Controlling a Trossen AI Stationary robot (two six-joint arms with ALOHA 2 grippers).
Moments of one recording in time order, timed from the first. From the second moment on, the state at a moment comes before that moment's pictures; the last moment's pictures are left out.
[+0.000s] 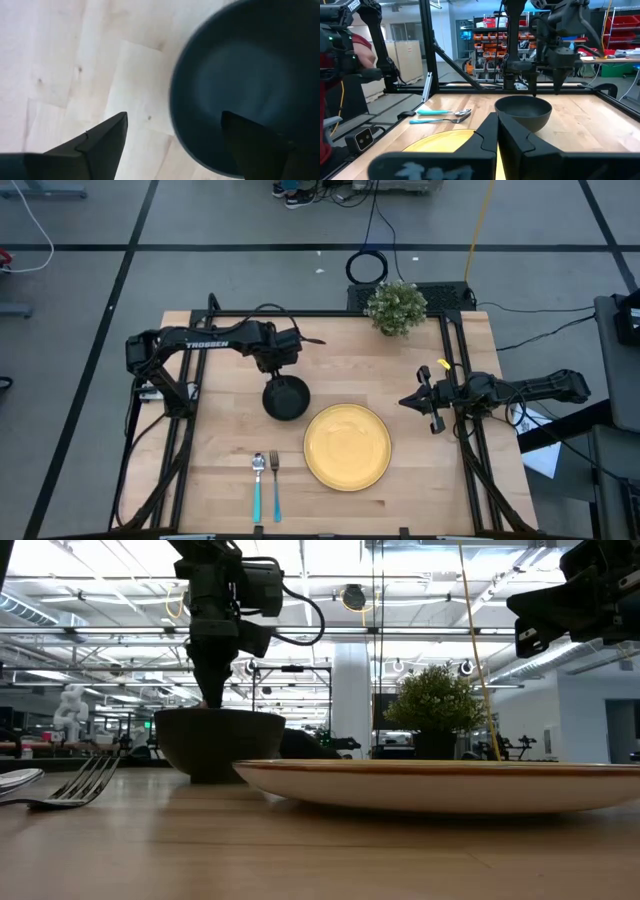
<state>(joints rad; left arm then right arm) 0.31 1.65 1.26 -1.04 0.04 -0.01 0.09 0.21 0.02 0.26 -0.05 0.06</state>
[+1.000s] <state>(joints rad) 0.35 1.69 1.17 -0.90 0.10 0.03 0.09 0.21 0.02 0.26 -0.05 0.07</state>
